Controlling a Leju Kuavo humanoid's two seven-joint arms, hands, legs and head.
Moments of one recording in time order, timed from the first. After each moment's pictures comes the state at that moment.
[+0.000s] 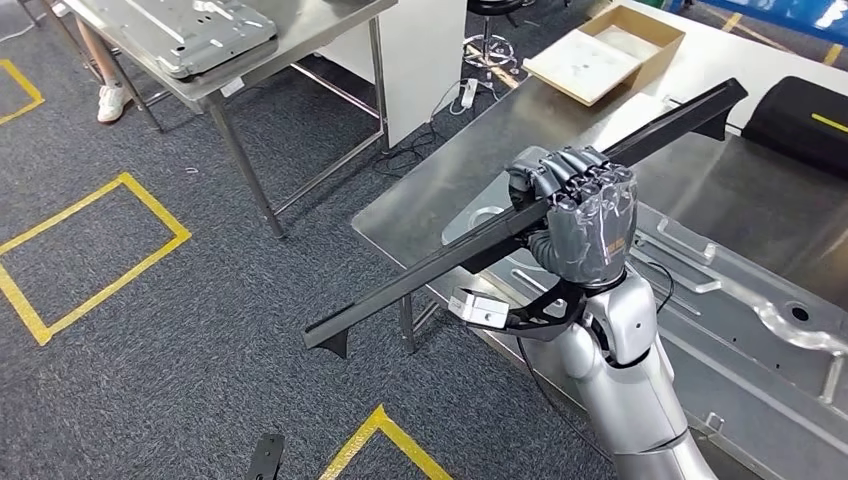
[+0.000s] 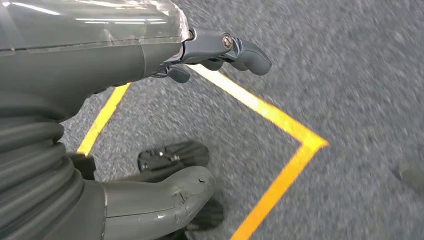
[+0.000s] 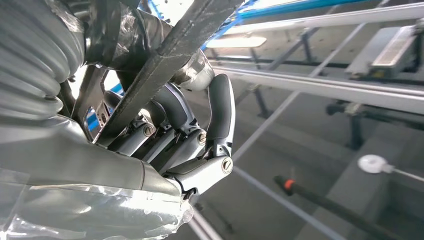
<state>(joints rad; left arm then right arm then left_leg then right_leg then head) -0.18 -0.22 0.58 -0.22 -0.65 0.27 -0.41 -0.47 0.01 0.30 -1.68 1.17 -0.70 -0.27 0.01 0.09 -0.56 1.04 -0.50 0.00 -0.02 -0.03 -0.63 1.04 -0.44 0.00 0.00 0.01</state>
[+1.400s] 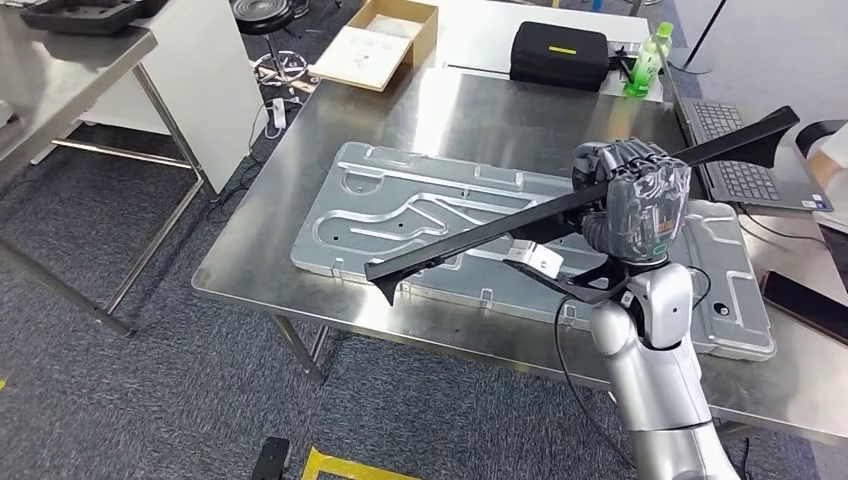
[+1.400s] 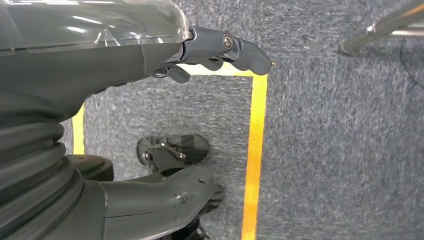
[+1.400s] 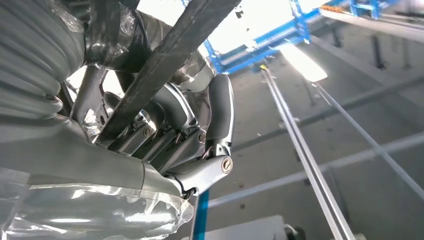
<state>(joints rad) -0.17 -0.22 0.58 -0.22 -0.67 0.20 -0.43 -0.50 -0.01 0.12 -1.52 1.10 -0.70 -0.29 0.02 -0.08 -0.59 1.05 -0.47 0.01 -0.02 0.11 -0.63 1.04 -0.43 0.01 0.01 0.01</state>
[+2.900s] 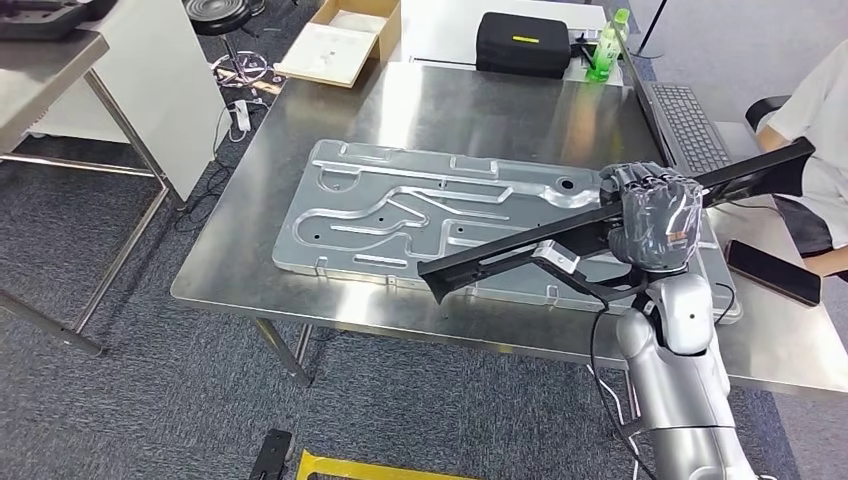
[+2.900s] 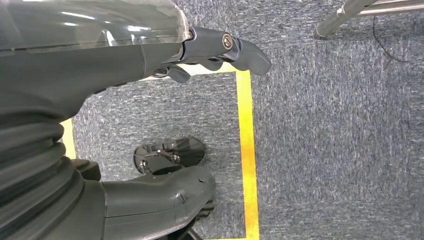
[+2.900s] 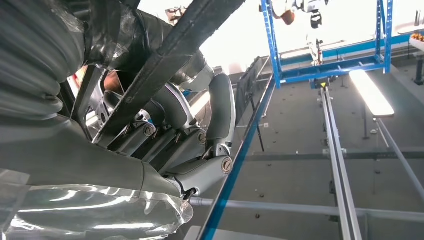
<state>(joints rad) -0.18 -0.22 0.57 -0.22 -0.70 0.18 -0.46 -0.48 -0.07 0.02 -1.39 1.24 -0.70 -0.25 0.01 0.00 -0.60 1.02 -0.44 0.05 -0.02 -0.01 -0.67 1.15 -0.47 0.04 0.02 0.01</state>
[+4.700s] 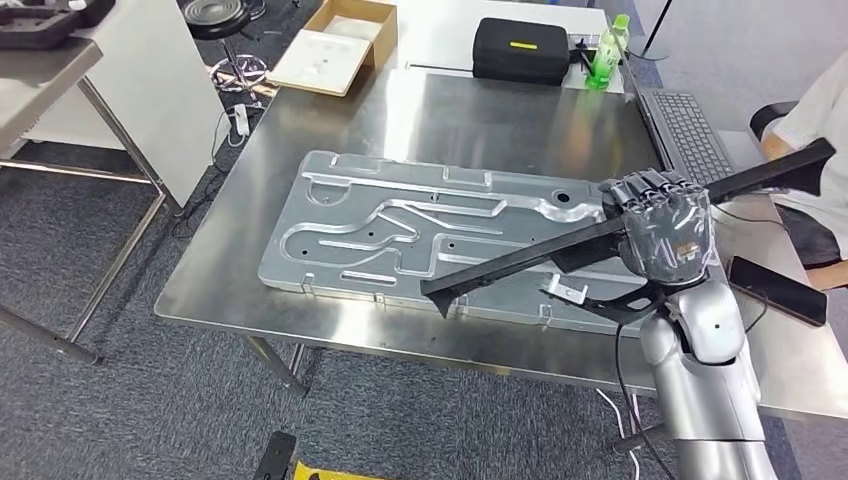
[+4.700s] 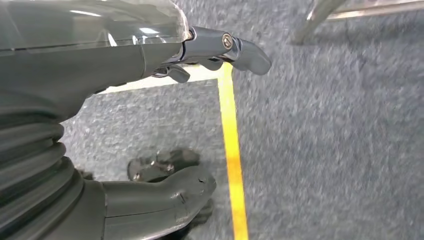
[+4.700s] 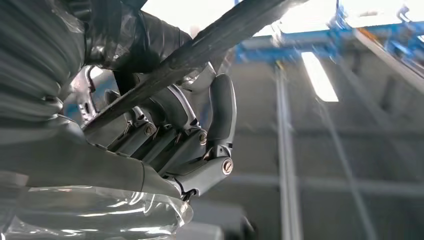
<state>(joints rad) -0.18 -0.23 0.56 -0.22 -0.74 0.19 -0.49 -0.45 -0.14 -0.01 -1.50 1.26 -0.70 -0.45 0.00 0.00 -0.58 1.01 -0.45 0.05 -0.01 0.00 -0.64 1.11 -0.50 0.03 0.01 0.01</state>
